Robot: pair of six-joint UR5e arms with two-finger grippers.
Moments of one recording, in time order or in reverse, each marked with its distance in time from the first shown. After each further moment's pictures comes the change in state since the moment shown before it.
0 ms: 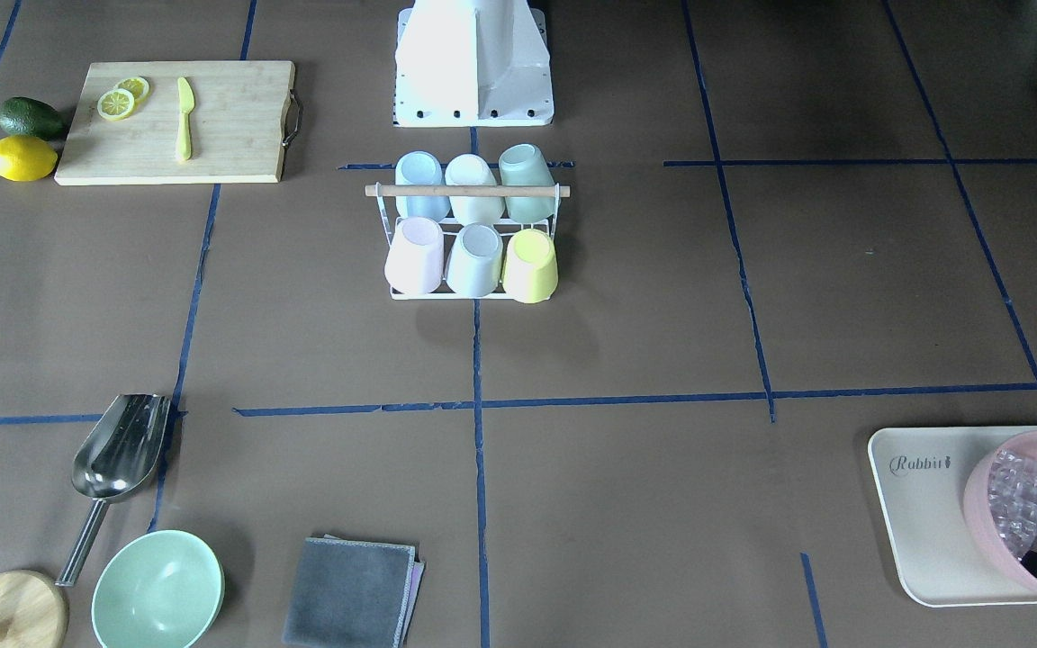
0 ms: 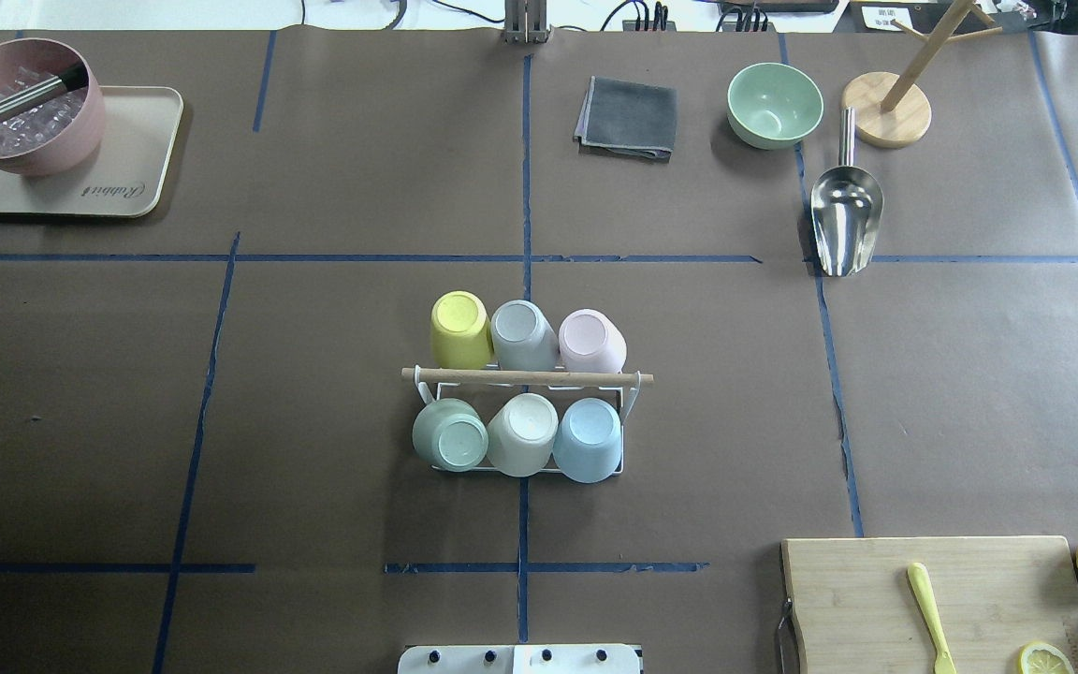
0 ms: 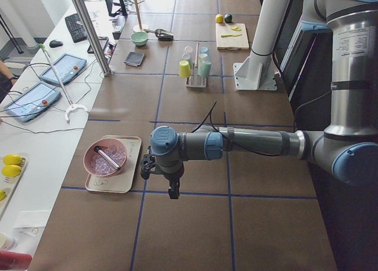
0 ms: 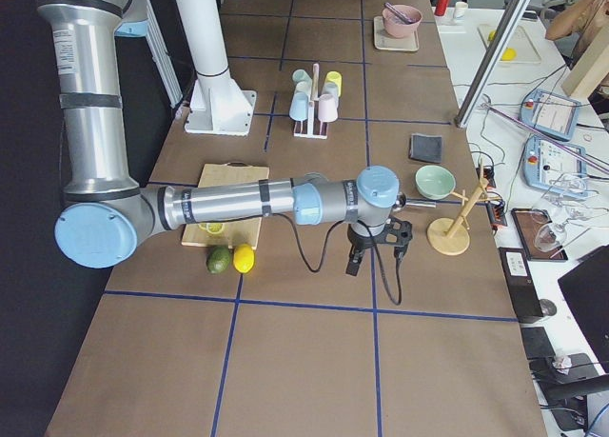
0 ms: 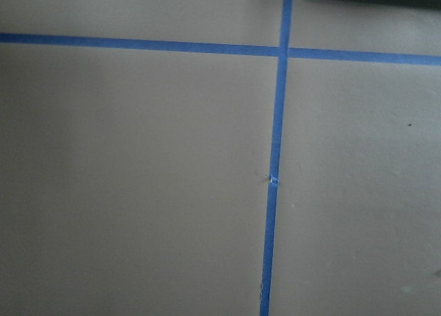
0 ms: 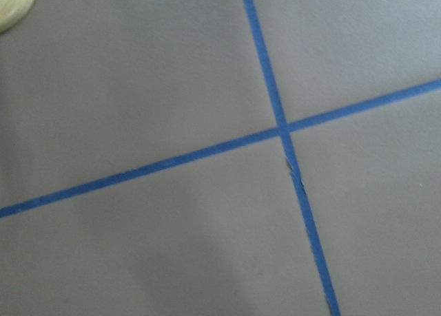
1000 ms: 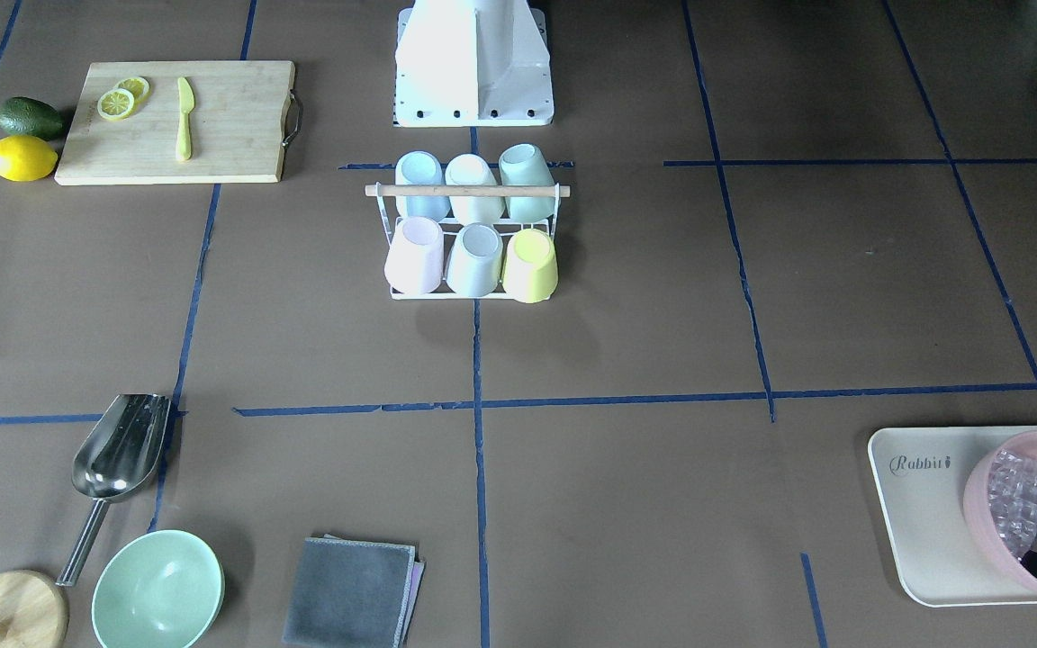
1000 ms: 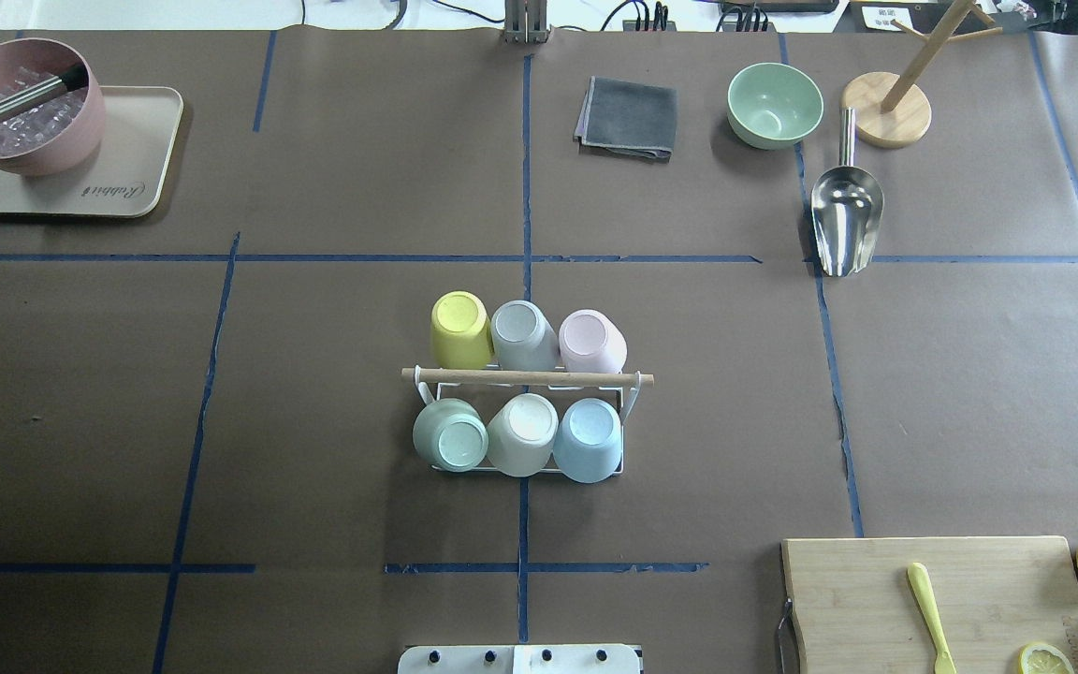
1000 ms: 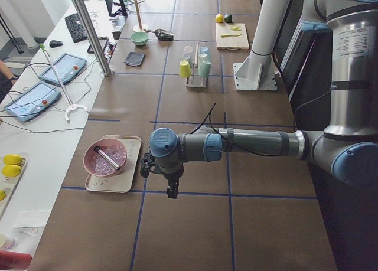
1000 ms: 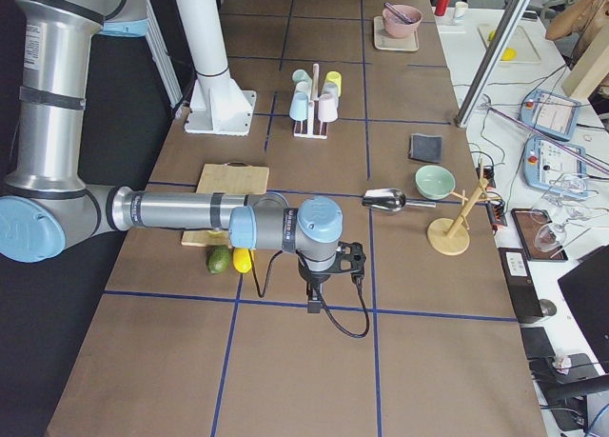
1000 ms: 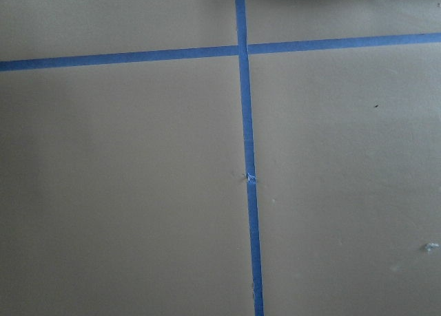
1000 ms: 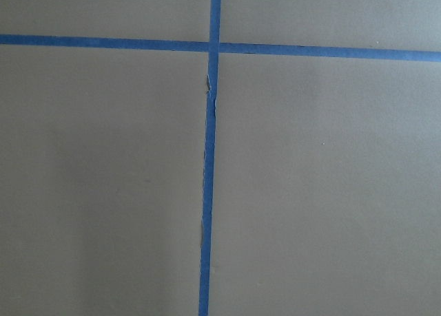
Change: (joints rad) left arm 0.000 -0.002 0.015 -0.011 -0.018 0.056; right arm 0.083 -0.154 0.056 -0.002 -0.063 -0.490
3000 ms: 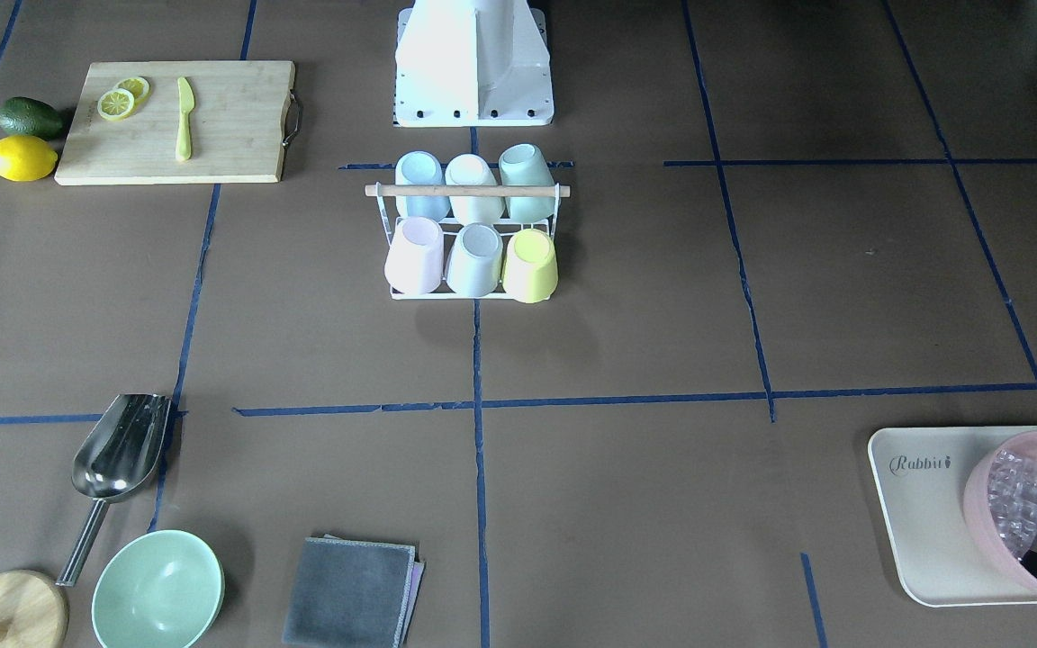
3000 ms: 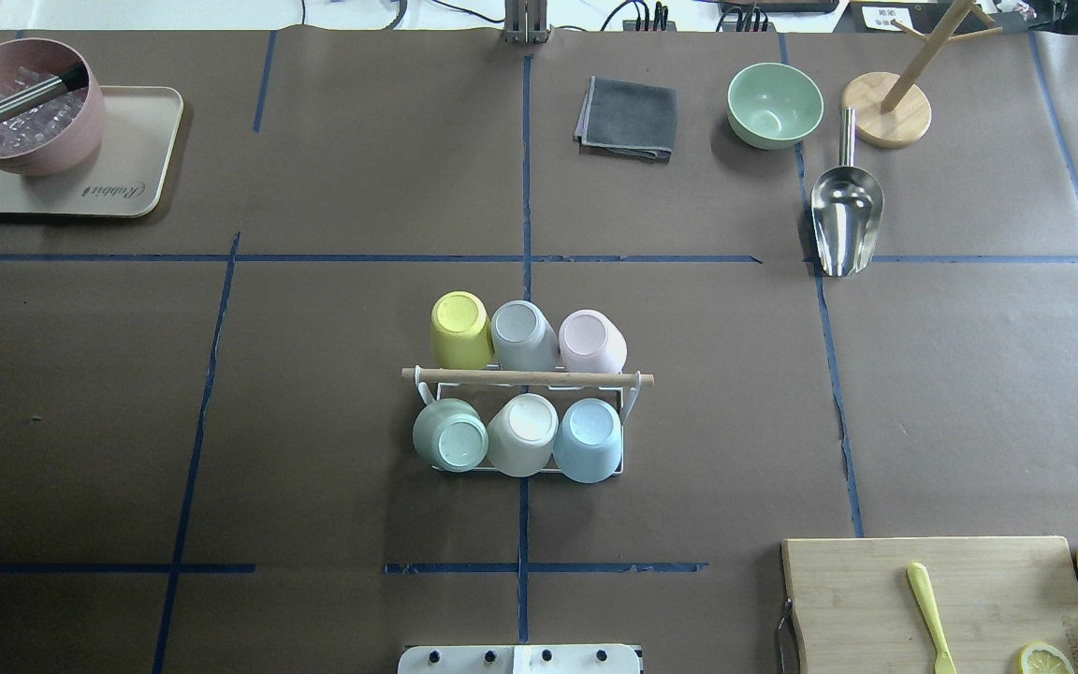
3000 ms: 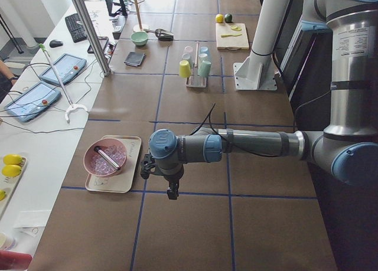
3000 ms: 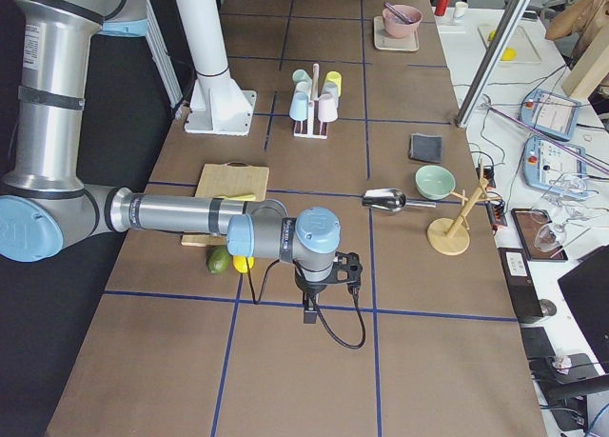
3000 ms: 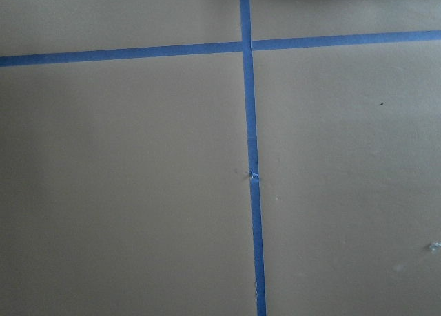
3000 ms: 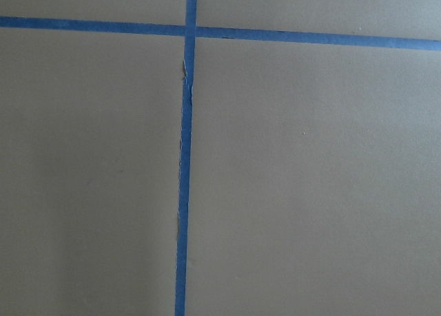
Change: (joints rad) left arm 0.001 -0.003 0.011 0.001 0.001 0.000; right arm 0.001 -0.007 -0.032 0.011 -0.008 -0.011
